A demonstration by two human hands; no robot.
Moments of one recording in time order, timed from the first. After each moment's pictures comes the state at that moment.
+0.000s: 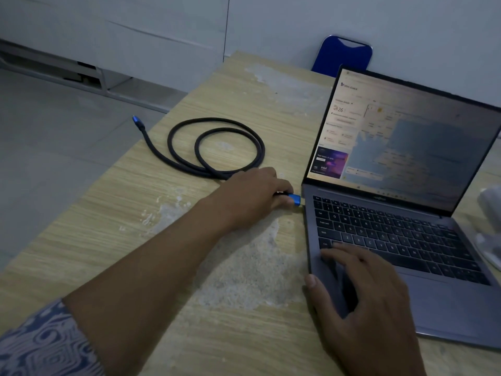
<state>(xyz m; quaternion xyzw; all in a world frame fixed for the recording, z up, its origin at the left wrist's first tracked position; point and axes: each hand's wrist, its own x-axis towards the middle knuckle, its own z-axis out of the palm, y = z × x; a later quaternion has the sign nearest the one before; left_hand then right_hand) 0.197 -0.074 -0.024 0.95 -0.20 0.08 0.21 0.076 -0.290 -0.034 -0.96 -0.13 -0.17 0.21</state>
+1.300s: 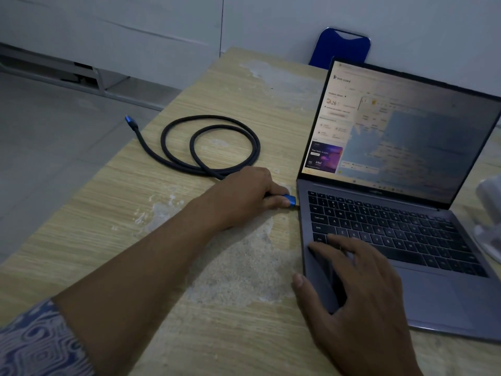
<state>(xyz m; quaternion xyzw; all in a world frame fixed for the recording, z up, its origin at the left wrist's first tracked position) 0.196 -0.074 -0.025 0.93 -0.23 0.06 0.28 0.076 -0.293 -0.042 -0.96 -0.13 -0.19 0.18</state>
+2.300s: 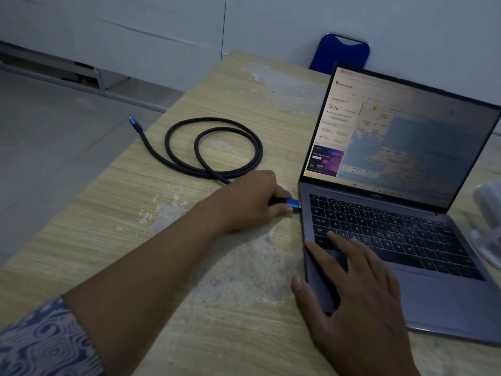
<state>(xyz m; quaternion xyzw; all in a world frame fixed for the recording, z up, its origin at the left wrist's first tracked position) 0.195 -0.077 -0.029 0.93 -0.24 0.07 0.26 0.072 -0.288 -0.039 -0.98 -0.11 -0.12 0.10</state>
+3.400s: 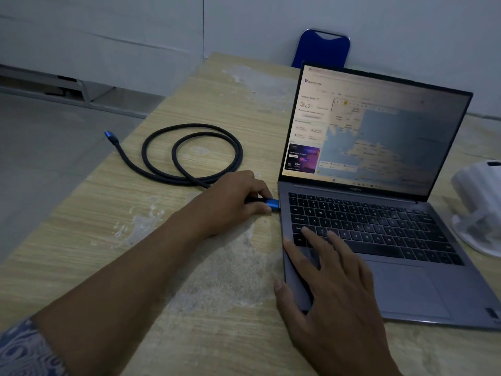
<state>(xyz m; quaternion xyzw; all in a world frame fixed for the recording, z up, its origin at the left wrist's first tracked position) 0.200 -0.082 -0.032 0.92 -0.21 0.09 0.31 0.076 -0.291 -0.040 -0.99 -0.13 -0.08 0.08</state>
